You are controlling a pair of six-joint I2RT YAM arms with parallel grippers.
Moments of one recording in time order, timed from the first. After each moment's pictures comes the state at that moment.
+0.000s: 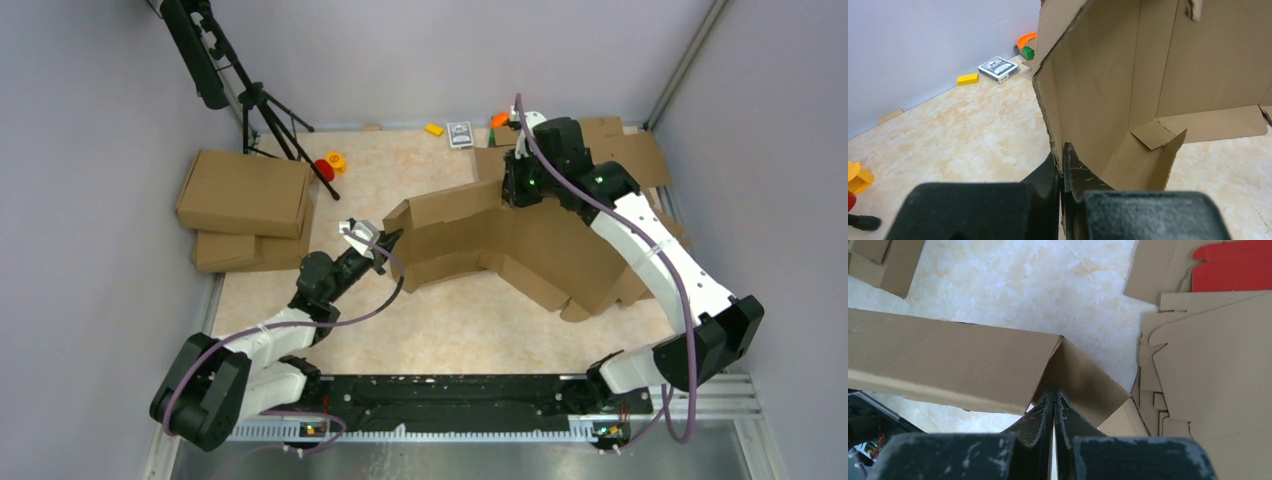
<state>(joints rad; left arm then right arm) -0.45 1.12 0.27 0.98 0.33 0.05 0.51 1.40 1.53 -0.77 -0.08 0.20</state>
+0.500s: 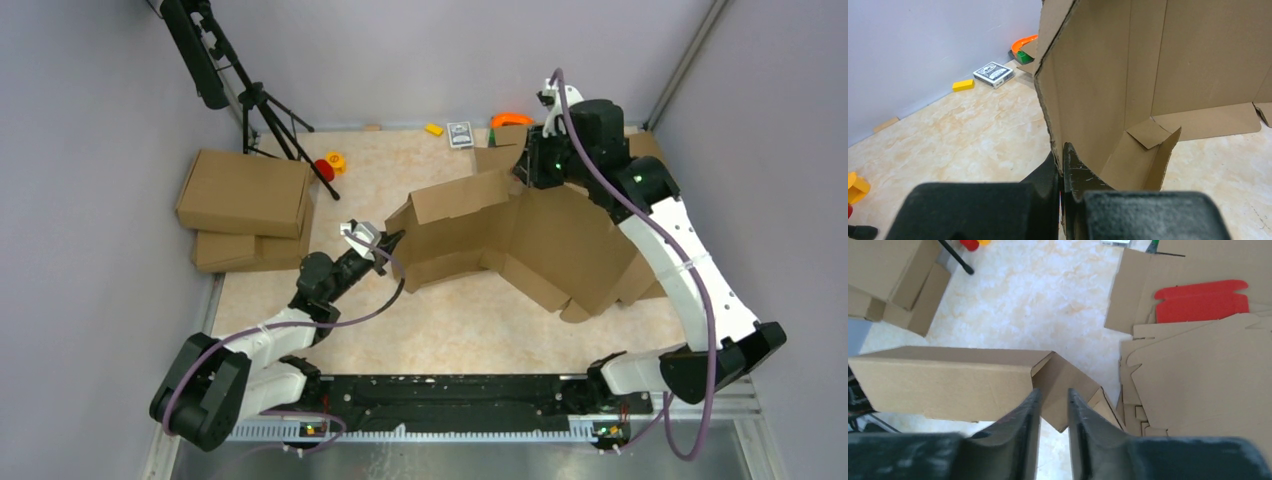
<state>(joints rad) -0.46 1.12 0.27 0.99 0.35 0.06 0.46 1.34 1.61 -0.80 -0.08 0.22</state>
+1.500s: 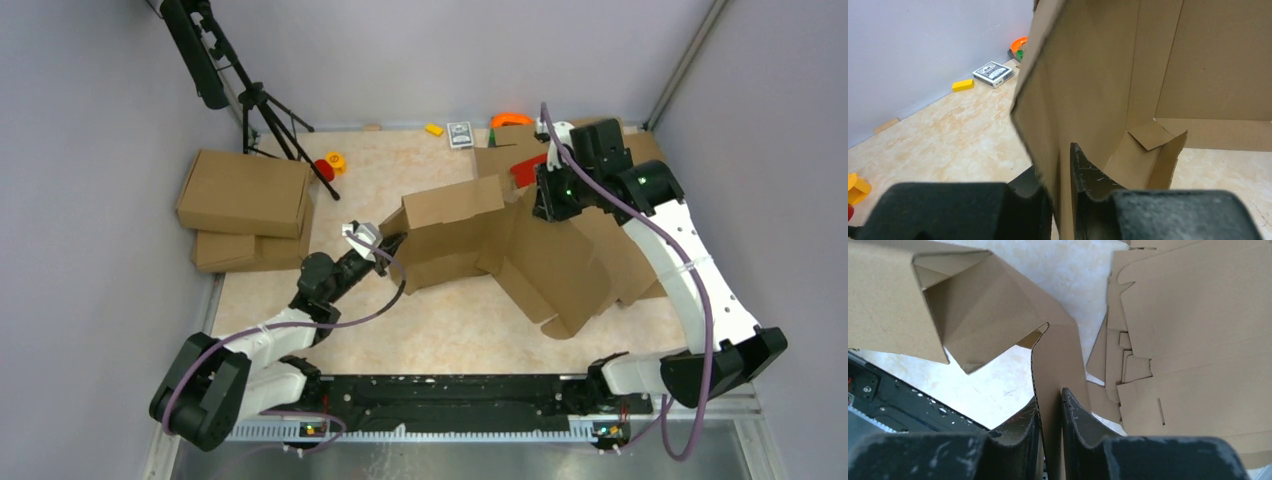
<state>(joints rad) -0.47 1.12 0.27 0.98 0.35 0.08 0.40 1.33 1.58 -1.10 -0.13 0.03</state>
